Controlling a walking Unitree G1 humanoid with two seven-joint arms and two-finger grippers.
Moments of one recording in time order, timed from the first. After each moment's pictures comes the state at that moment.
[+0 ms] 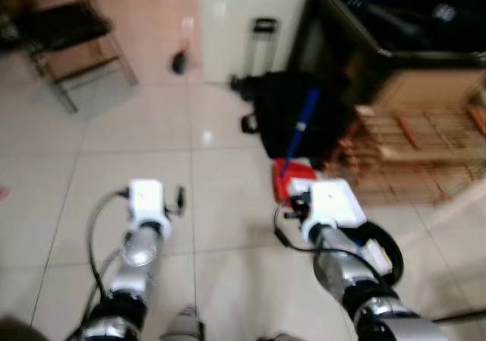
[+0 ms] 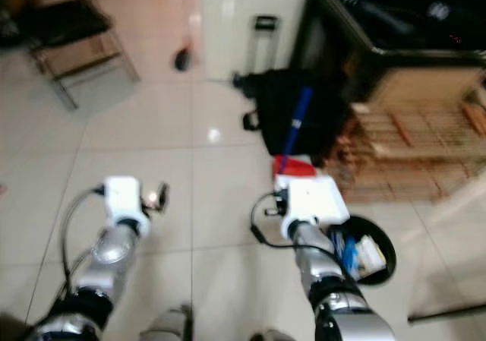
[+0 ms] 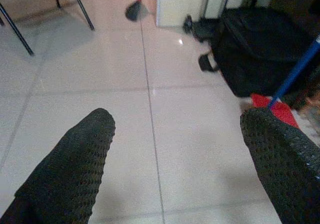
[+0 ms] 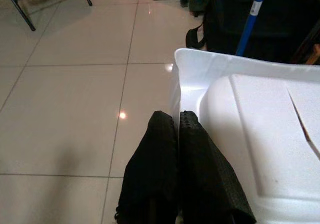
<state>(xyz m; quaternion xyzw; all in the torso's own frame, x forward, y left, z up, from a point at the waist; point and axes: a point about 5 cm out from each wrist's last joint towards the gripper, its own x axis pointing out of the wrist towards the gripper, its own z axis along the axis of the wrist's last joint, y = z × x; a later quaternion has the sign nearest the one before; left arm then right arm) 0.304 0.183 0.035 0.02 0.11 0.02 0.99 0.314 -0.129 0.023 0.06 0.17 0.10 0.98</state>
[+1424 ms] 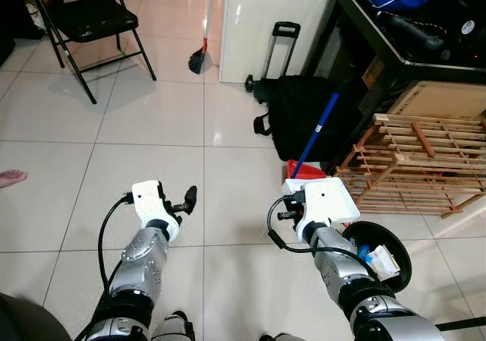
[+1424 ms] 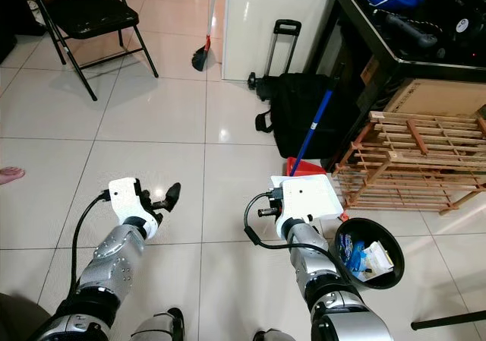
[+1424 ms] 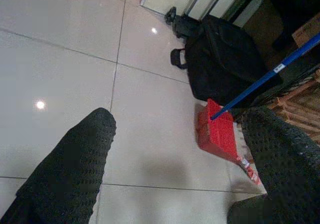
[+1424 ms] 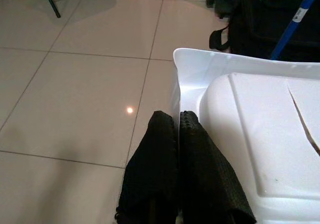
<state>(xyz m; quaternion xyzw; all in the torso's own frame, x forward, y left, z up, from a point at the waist) 0.308 0.174 0.038 -0.14 0.14 -0.02 0.98 0.314 -0.117 0.023 0.05 0.17 0.12 0.98</state>
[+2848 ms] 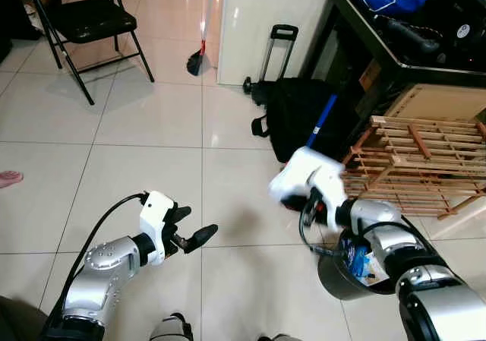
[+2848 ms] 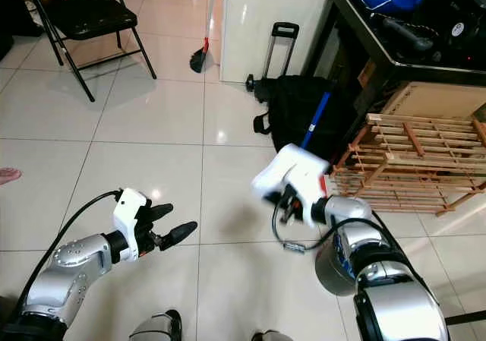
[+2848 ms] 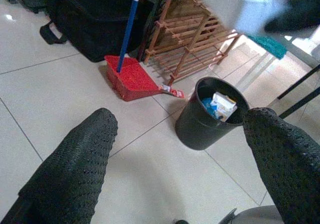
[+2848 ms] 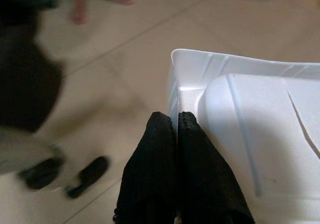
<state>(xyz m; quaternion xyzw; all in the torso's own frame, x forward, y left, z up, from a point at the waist) 0.267 0.184 0.062 -0.01 0.19 -0.35 0.92 0.324 -0.158 0.067 -0.09 0.18 0.49 0.85</state>
